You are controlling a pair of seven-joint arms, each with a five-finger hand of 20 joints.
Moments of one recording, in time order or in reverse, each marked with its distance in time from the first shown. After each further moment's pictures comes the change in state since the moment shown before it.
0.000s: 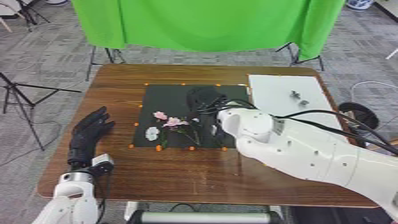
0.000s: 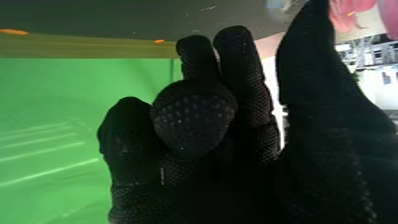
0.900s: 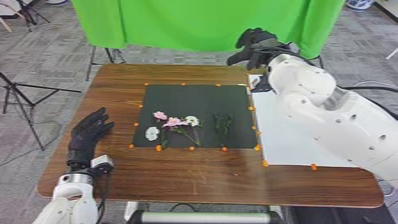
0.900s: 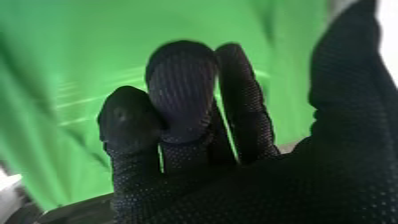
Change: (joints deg) left arm 1.1 0.0 -0.4 -0.6 -0.2 0.1 0.2; right arm -6.7 10.1 28.3 -9.2 0.0 -9.4 12.7
